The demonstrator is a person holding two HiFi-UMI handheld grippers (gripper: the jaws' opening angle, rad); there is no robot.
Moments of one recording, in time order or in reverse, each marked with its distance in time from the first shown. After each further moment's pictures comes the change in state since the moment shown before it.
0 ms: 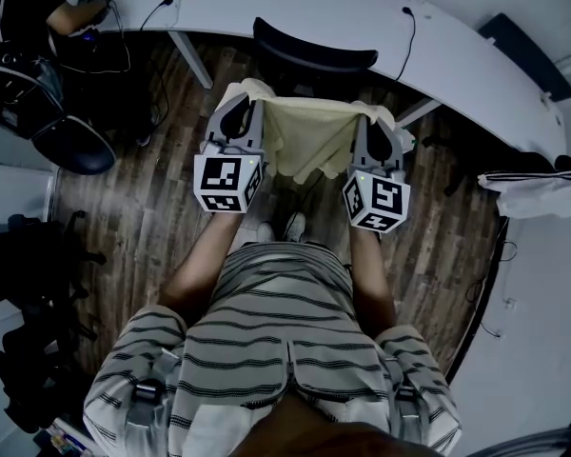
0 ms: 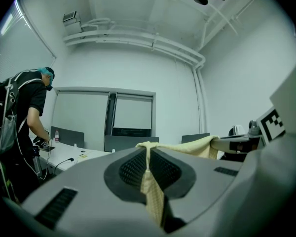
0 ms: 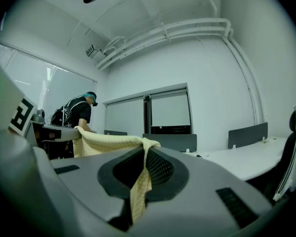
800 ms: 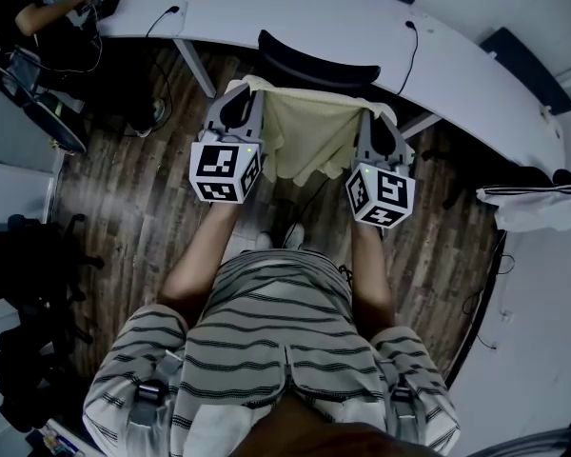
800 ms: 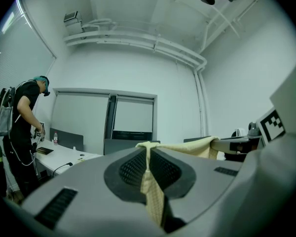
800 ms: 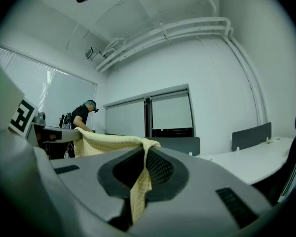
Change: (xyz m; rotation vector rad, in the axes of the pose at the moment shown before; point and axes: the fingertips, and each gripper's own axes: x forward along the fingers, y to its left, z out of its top) left arm 0.019 0.020 0.031 -0.010 -0.028 -0.006; right arm 0.026 0.002 0.031 0.013 -0.024 0.014
